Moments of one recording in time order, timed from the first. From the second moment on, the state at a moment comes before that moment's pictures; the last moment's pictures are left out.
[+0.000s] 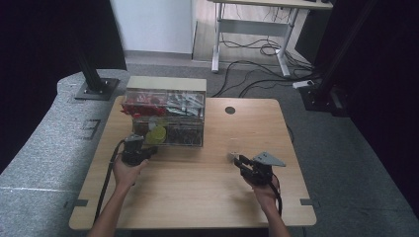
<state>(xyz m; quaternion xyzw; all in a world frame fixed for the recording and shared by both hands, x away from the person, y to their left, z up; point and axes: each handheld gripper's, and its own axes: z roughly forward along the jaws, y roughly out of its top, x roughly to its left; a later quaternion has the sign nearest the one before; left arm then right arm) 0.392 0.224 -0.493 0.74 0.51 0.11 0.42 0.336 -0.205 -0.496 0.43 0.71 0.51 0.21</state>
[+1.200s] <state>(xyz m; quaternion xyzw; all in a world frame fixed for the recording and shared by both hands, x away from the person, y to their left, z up) 0.321 0.178 -0.489 0.76 0.43 0.17 0.46 0.315 -0.215 -0.490 0.41 0.72 0.51 0.23</state>
